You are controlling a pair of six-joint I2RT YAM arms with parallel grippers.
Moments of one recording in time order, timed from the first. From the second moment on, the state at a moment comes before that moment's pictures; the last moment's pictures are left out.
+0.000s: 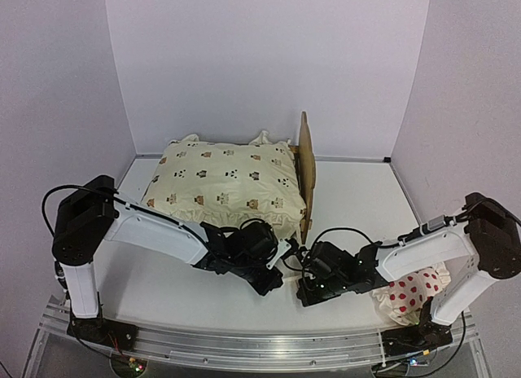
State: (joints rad) left arm -1.21 1.93 1.17 -0.14 0.12 -0.31; right arm 1.12 1.58 0.67 -0.15 0.07 0.76
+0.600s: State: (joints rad) left arm -1.17 2.00 1.17 -0.08 0.12 -0.31; right arm 1.12 1.45 0.62 -0.16 0.07 0.77
